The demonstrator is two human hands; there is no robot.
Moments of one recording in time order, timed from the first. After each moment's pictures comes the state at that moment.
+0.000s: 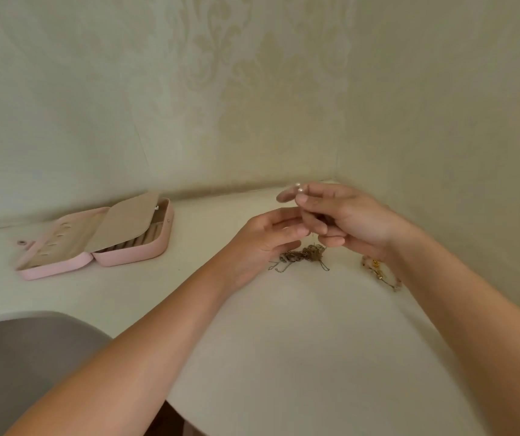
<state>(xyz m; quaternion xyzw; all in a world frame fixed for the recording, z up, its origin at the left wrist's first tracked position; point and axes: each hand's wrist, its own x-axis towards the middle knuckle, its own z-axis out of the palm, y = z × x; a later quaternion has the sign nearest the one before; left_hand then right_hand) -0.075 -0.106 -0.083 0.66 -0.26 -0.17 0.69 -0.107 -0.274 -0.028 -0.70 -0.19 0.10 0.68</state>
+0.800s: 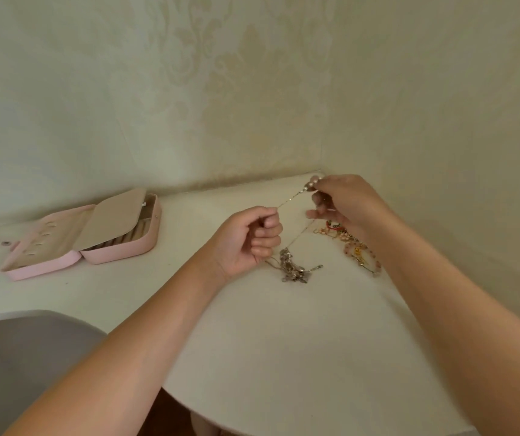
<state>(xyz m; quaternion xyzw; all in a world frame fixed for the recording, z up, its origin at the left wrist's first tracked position) -0.084 -0.109 -0.065 0.51 -0.13 -0.31 0.79 -0.095 -0.288 -0.031 -0.70 0.07 -0.03 0.71</state>
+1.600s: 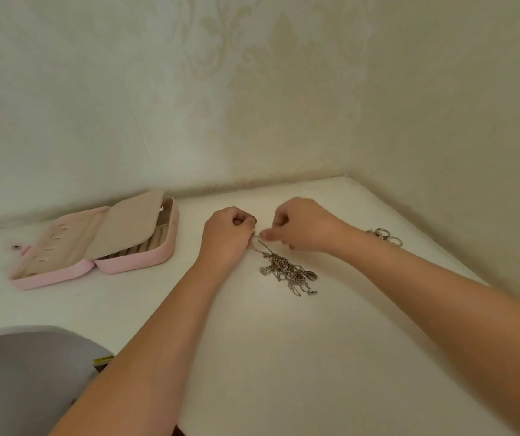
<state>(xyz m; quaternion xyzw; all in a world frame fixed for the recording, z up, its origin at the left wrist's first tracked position) -0.023 -0.064 -0.094 0.85 -0.02 0.11 0.51 -0.049 -0.211 -0.050 -0.95 -0.09 0.03 0.30</state>
